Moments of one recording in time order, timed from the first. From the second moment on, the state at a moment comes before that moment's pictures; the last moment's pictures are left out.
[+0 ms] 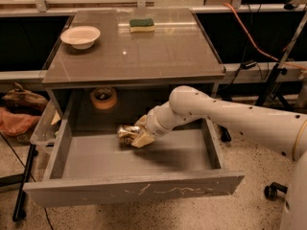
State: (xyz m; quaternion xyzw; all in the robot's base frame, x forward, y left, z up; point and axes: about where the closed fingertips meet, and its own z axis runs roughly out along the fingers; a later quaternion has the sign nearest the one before) arm 0.606 0.041 0.625 -0.66 0.66 0.18 0.31
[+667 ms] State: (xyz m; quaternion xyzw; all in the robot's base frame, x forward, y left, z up) arm 0.606 0.041 0.625 -0.66 0.66 0.18 0.31
